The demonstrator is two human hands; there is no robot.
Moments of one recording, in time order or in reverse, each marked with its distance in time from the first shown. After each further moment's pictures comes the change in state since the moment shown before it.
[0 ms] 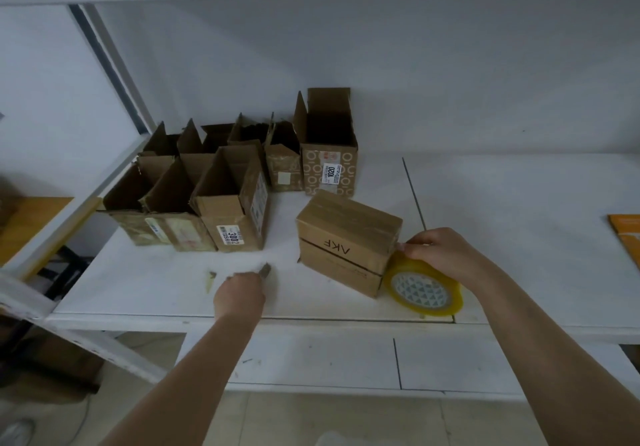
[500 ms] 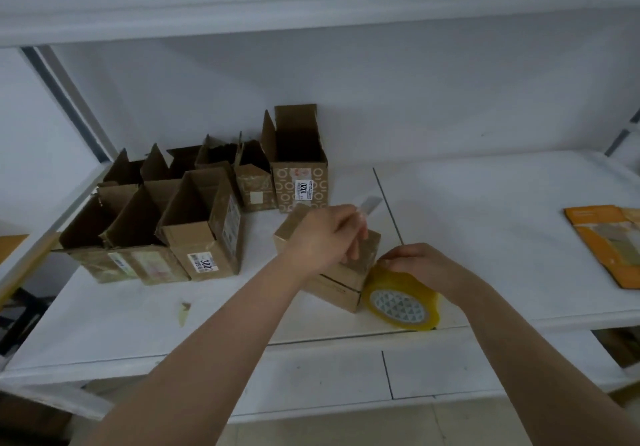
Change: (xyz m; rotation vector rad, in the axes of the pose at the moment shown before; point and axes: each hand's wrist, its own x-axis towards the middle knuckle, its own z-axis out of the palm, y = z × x) left_hand -0.026 0.132 -0.124 -0.818 -0.052 0.845; right_hand -0.018 0.001 -0.006 0.200 -0.084 0.035
